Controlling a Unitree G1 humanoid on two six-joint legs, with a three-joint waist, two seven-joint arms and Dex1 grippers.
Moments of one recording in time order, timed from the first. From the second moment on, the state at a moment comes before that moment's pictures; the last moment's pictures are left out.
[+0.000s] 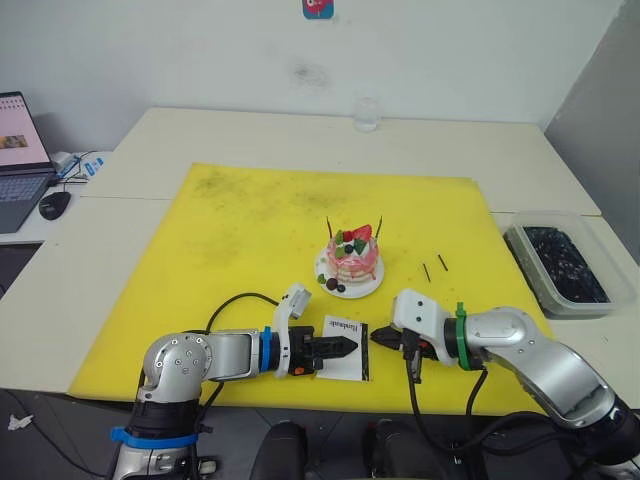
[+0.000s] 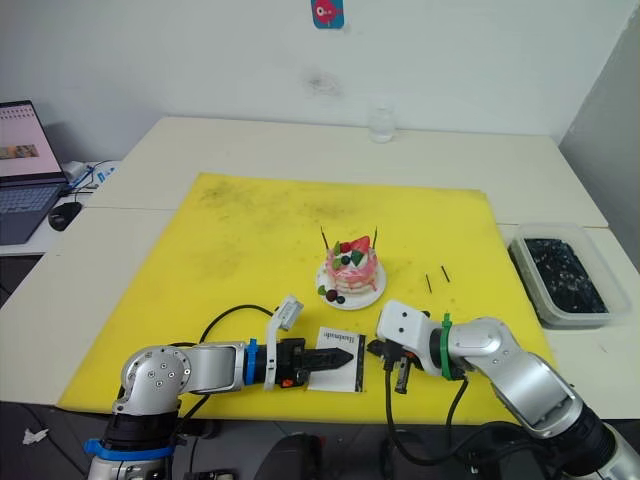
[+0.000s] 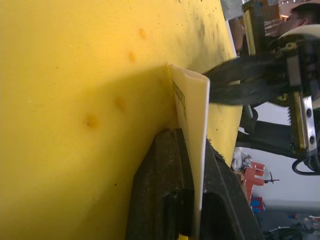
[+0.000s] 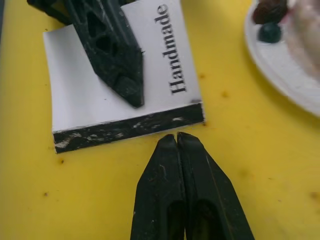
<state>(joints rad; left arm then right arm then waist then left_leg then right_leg) -0.24 0.35 0.07 -0.22 -1.11 1.44 -0.35 -0.25 -0.73 0.35 -0.58 0.23 0.74 0.80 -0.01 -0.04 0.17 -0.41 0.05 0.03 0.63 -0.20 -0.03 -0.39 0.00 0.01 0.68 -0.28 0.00</state>
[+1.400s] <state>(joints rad) -0.25 0.33 0.11 -0.19 -1.10 1.50 -0.40 -0.25 -0.66 0.43 -0.55 0.14 0.75 0.79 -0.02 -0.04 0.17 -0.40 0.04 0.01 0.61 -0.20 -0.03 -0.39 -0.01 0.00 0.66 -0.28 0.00</state>
